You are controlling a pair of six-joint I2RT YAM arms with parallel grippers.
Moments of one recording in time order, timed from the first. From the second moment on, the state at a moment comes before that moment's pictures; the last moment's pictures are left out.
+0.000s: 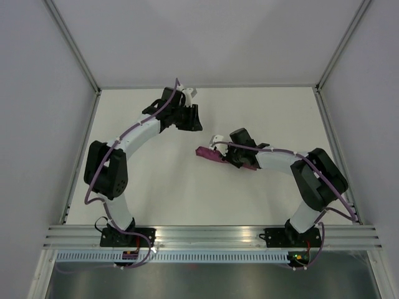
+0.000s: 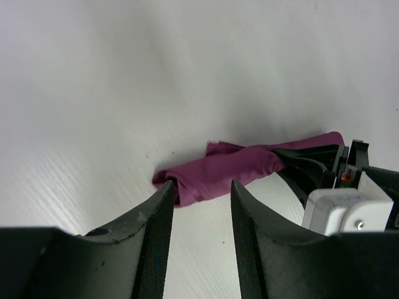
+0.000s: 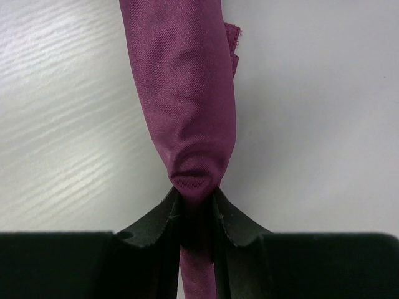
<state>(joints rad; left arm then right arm) -0.44 1.84 1.48 -0.41 0.35 -0.23 0.57 1.68 0.85 -0.11 -0.14 -0.60</state>
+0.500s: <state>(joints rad) -0.45 1.70 1.01 -0.17 0.21 -0.51 0.56 1.96 1.24 -0.26 -0.14 -0.30</state>
